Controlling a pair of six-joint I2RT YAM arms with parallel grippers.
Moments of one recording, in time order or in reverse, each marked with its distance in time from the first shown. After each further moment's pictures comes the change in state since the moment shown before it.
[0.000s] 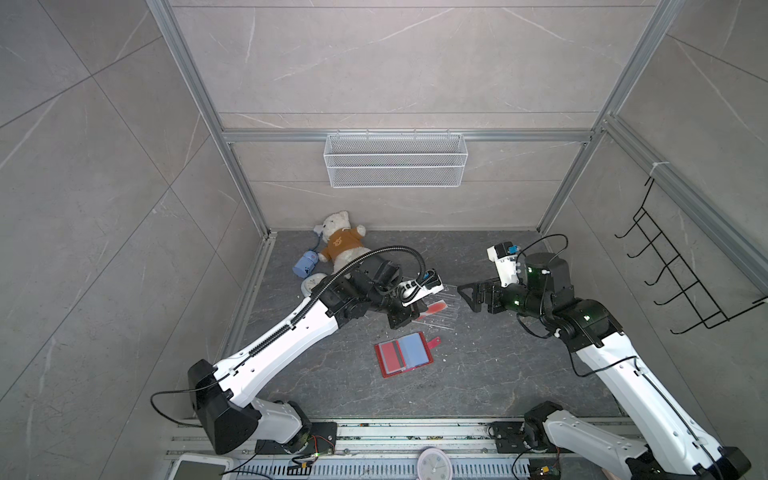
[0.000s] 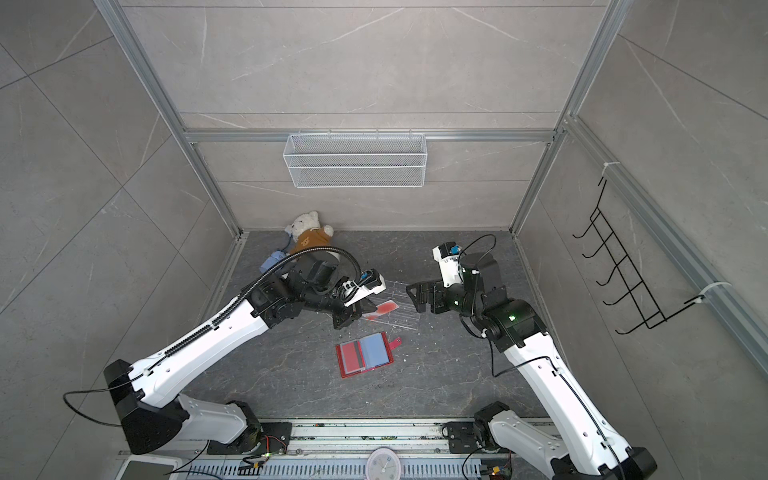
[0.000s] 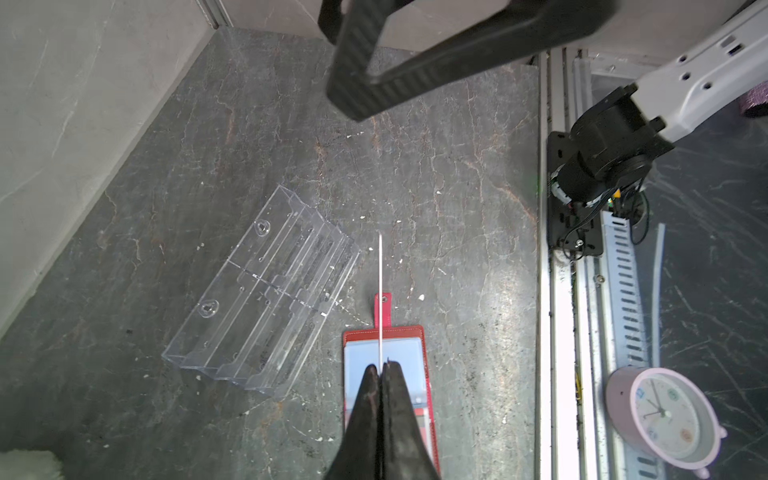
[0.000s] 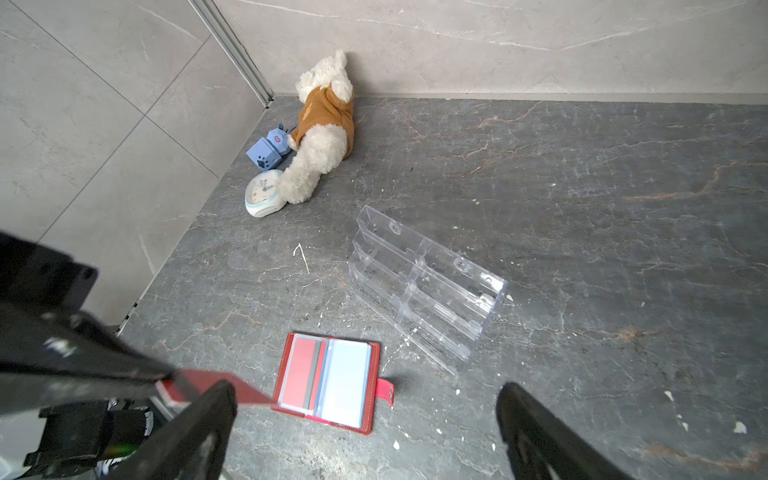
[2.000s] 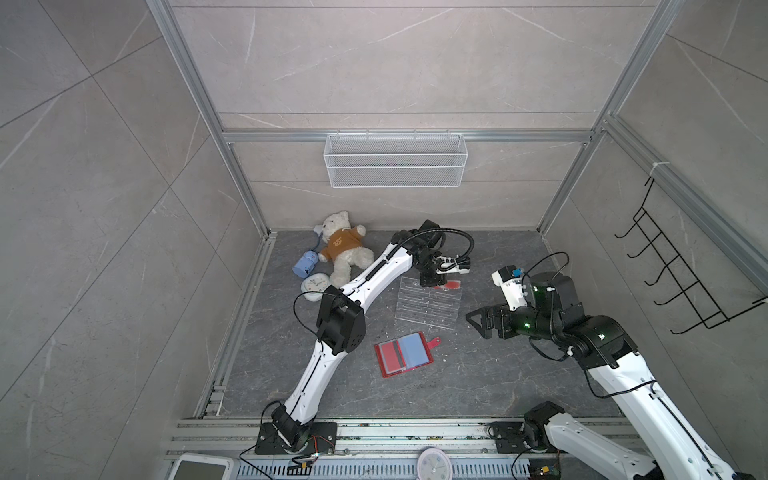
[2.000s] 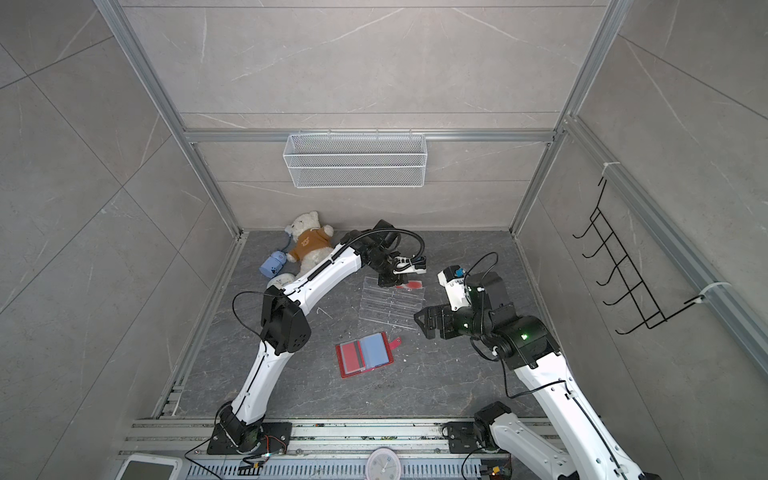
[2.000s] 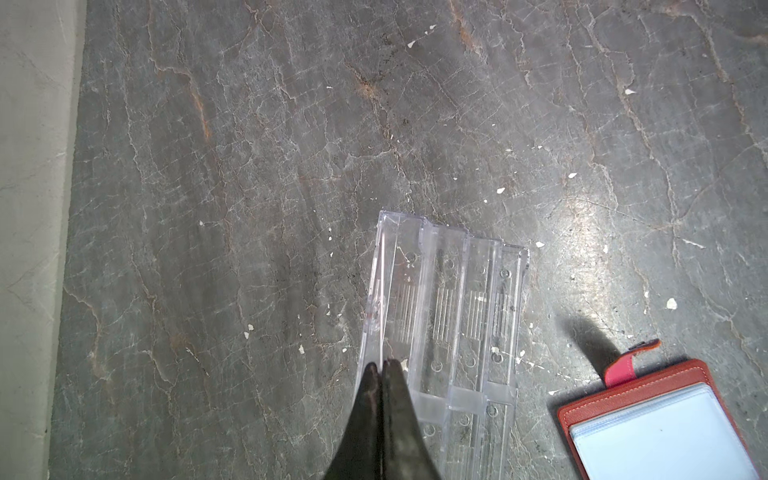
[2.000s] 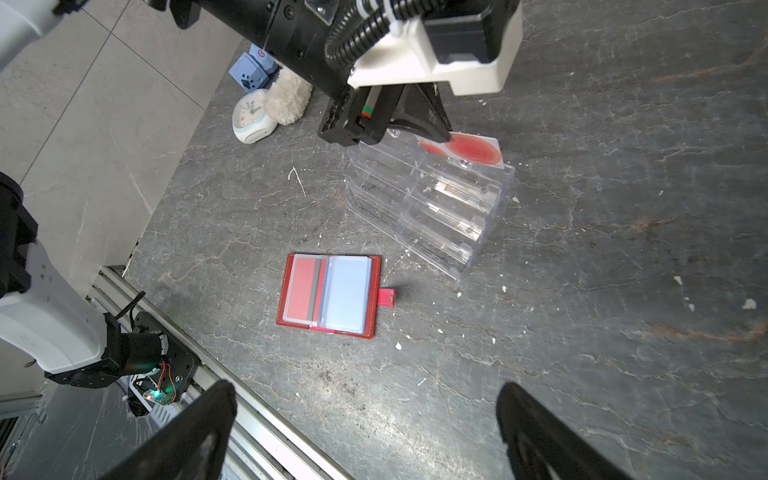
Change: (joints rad) left arm 0.098 0.943 0.909 -0.261 0.020 0.466; right arm 0.000 -0.088 -0.064 -0.200 -0.029 0.003
